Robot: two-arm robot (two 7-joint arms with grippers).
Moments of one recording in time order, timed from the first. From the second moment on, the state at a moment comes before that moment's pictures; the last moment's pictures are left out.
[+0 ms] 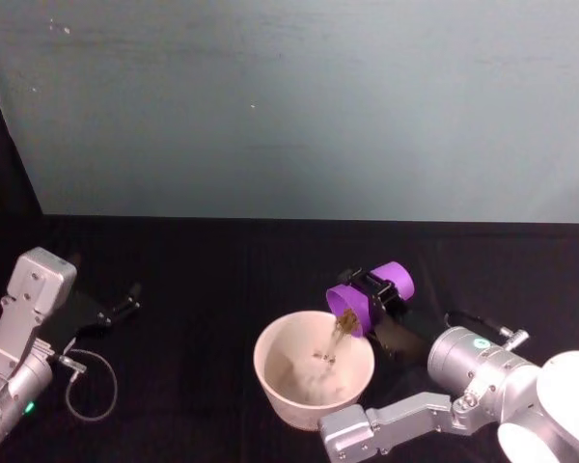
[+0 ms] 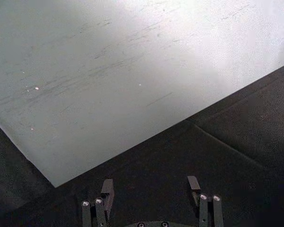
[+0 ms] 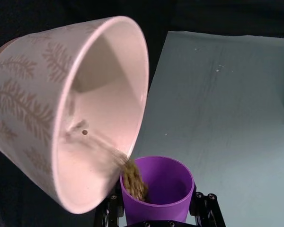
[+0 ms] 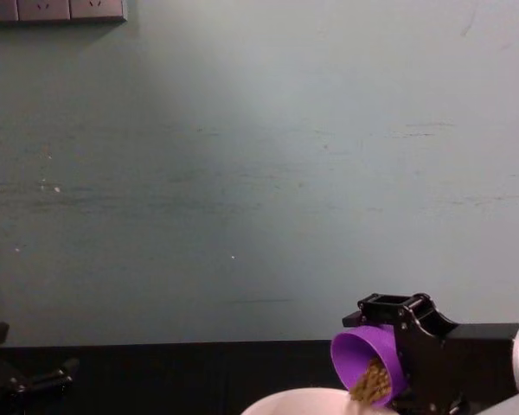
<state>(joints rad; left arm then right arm) -0.20 0.60 0.45 -1.41 -0.25 -0.12 0.03 0.43 0.60 -0.78 -1.62 -1.07 0.04 0.26</state>
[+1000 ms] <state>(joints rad) -0.20 0.60 0.45 -1.41 -0.25 -0.12 0.03 0.45 0.62 -0.86 -1.65 -1.37 0.09 0.27</state>
